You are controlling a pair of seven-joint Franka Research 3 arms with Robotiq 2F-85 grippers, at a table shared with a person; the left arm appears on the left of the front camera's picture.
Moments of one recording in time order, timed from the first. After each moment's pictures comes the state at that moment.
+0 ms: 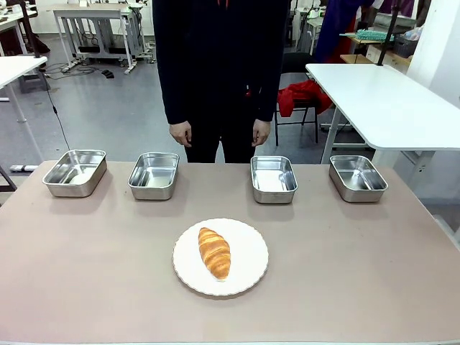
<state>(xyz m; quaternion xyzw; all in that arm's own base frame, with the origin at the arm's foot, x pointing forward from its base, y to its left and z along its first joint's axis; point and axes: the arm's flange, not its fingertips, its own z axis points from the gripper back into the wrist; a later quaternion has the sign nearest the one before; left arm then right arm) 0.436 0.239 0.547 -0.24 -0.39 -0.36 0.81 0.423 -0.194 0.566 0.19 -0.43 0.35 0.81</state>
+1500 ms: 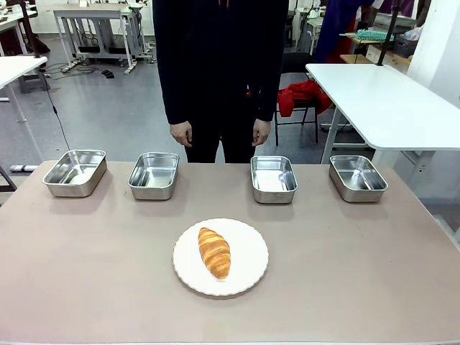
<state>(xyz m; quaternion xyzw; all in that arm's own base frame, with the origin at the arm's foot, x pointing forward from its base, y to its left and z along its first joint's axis) 0.436 0.239 0.547 -0.24 -0.39 -0.36 0.81 0.423 -0.194 0.566 0.19 -0.43 0.35 0.81</state>
